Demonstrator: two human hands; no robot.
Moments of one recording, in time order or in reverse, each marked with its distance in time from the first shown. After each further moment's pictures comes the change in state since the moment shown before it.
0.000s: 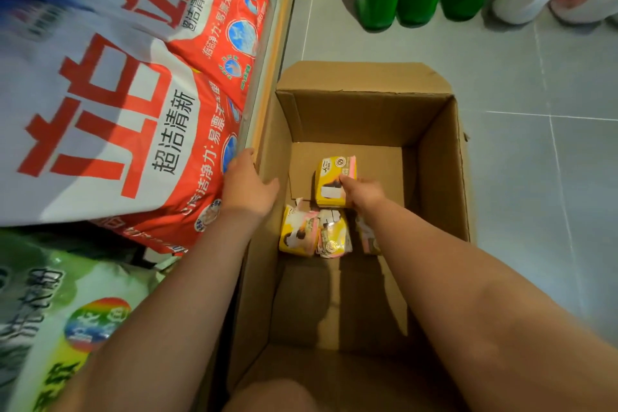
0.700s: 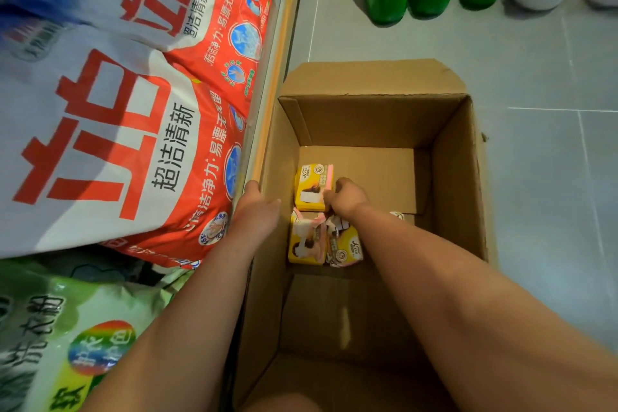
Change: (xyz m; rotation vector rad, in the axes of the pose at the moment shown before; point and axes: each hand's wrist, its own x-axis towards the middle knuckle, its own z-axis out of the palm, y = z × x) left_hand 0.006 -0.013 0.016 -0.091 -0.170 -0.307; right_hand 0.024 -0.005 0.038 -0.670 -0.093 -0.263
